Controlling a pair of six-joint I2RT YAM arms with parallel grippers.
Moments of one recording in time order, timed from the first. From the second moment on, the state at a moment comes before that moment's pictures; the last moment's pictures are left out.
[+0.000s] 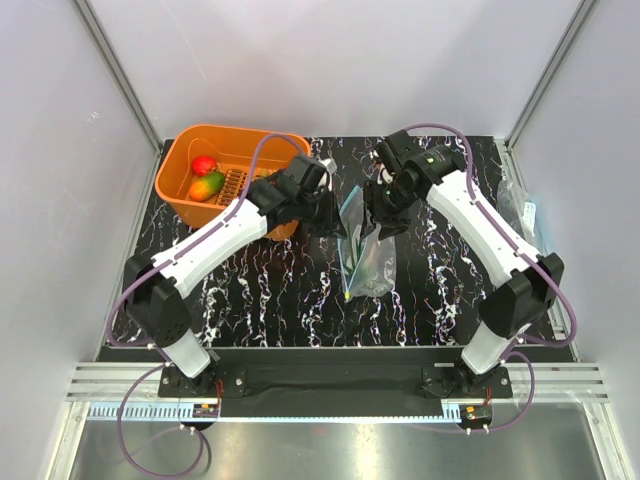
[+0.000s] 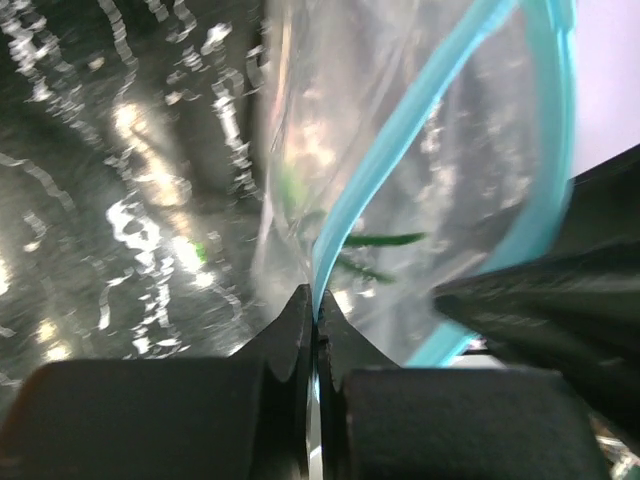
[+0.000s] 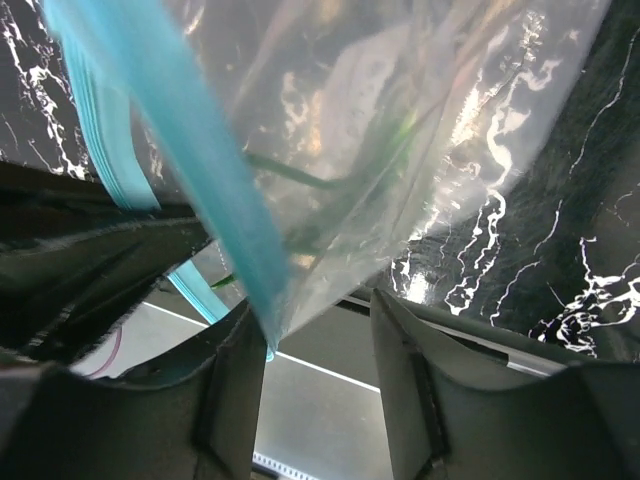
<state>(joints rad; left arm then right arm) -0.71 1.64 1.52 -0.73 0.25 -0.70 0.53 1.70 1.80 -1.27 -0.20 0.49</state>
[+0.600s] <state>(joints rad) -0.65 1.69 1.64 -0.70 0.36 -0.80 0.53 1.61 1.68 -1.21 -0.10 0.48</state>
